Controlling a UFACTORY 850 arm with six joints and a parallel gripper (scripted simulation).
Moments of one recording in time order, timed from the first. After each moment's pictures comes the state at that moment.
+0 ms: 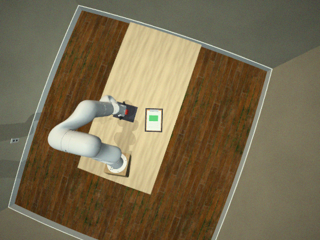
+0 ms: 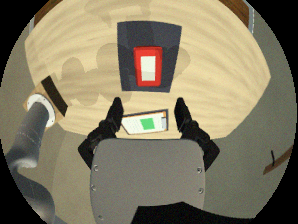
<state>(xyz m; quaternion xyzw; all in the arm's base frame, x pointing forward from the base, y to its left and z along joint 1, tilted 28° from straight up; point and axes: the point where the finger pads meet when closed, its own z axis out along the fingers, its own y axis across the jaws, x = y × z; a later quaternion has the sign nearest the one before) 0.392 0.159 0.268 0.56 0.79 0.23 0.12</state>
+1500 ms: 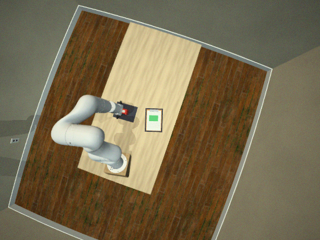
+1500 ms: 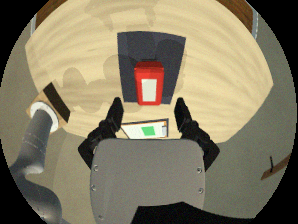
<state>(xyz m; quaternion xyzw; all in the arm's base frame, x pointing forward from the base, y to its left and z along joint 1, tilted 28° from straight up) 0.390 0.196 0.251 0.56 0.79 0.22 0.11</state>
